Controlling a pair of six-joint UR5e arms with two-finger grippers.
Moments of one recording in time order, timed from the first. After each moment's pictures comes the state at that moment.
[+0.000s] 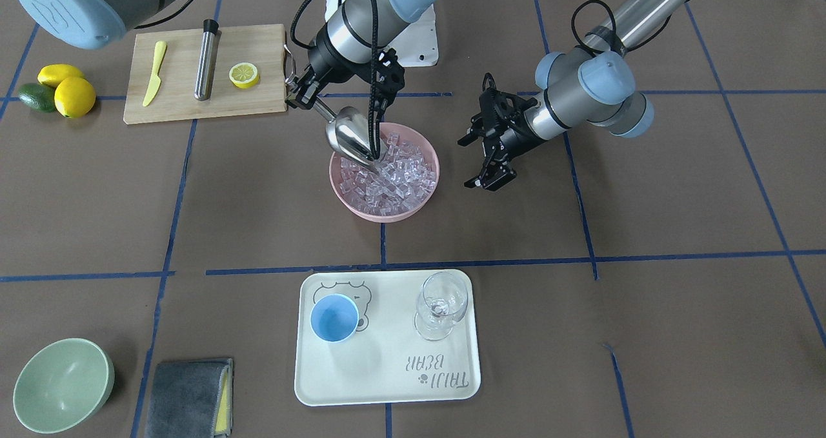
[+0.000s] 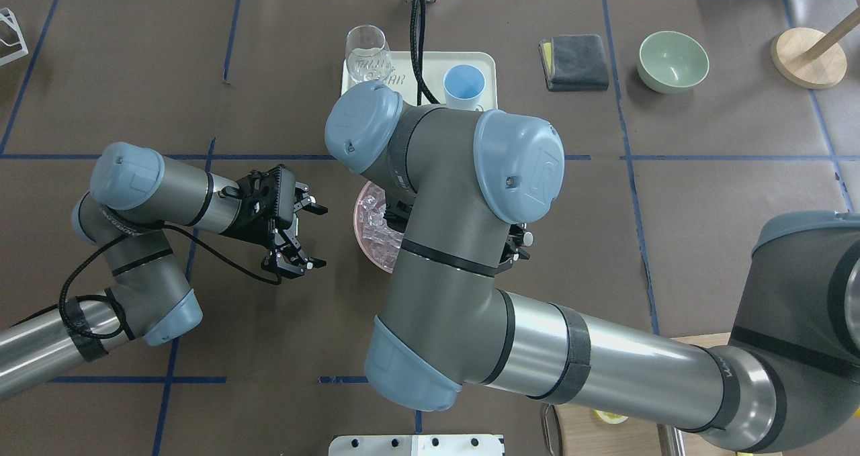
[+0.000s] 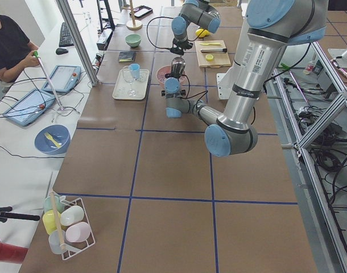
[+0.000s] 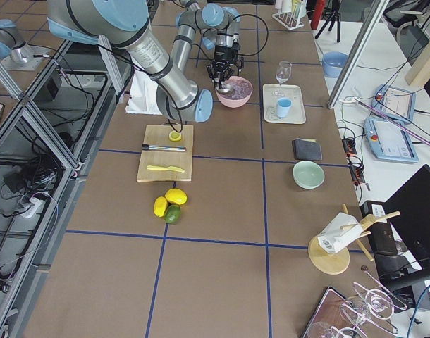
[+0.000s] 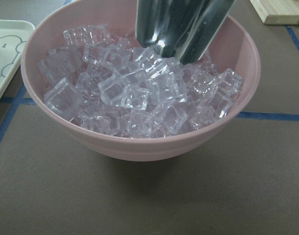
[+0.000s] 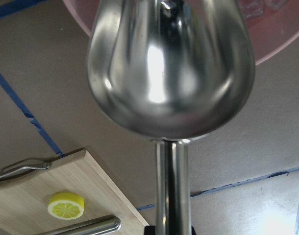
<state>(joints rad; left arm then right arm) -0.62 -1.97 -1.46 -2.71 -2.16 0.05 0.47 -0.57 1.69 -2.59 1.74 -0.16</state>
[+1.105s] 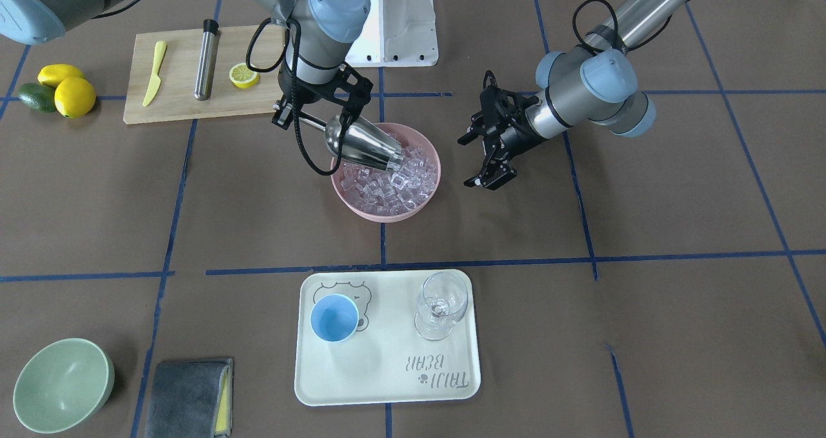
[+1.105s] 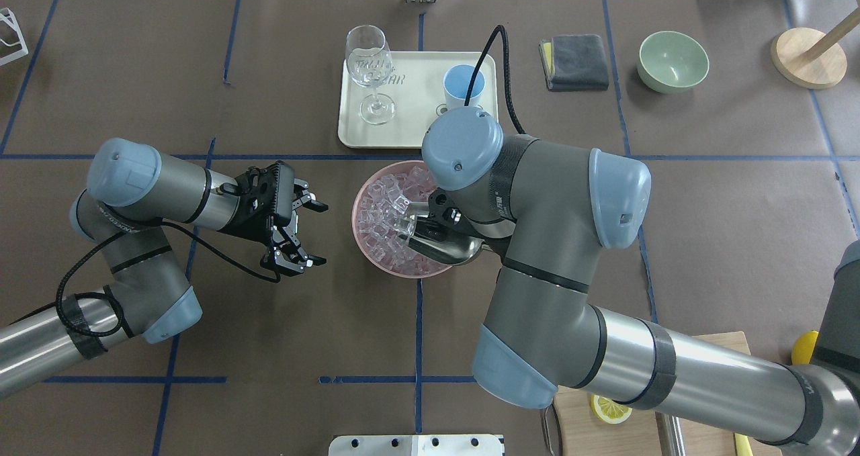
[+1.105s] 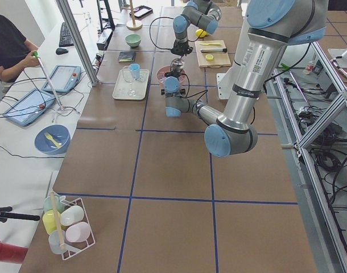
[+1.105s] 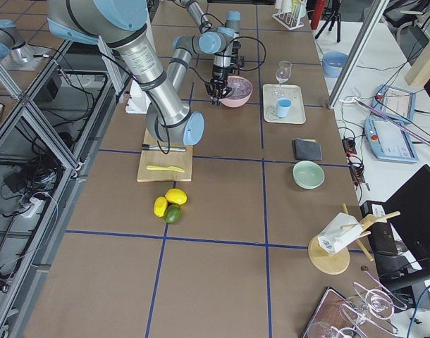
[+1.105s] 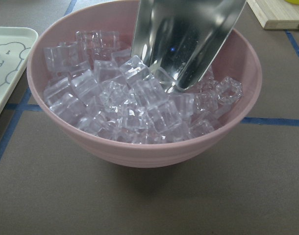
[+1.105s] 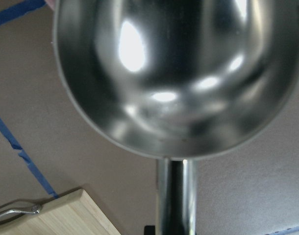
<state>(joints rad) -0.62 -1.97 -1.47 -2.71 -2.17 0.05 0.49 -0.80 1.80 -2.31 1.85 -0.11</state>
